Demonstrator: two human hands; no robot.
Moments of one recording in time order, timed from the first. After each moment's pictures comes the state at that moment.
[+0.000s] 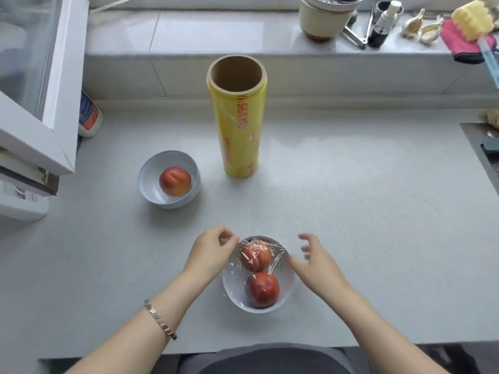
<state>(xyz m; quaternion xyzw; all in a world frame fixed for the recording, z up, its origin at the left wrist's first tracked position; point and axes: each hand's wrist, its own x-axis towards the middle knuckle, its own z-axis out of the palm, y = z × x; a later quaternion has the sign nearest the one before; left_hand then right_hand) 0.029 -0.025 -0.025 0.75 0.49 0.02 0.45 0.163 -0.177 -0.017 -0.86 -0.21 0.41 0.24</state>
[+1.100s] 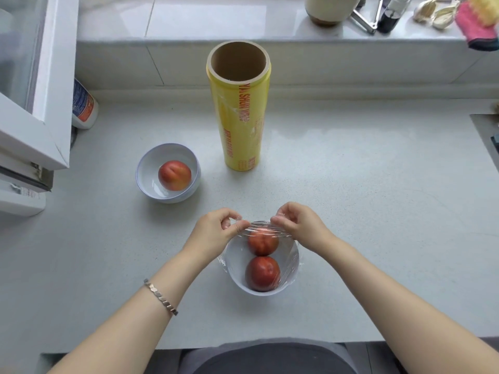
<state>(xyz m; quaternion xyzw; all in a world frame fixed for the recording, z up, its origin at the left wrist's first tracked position) 0.039 -0.003 -0.026 0.76 0.41 0.05 0.50 0.200 -0.119 -0.037 -0.77 -0.31 0.44 0.35</state>
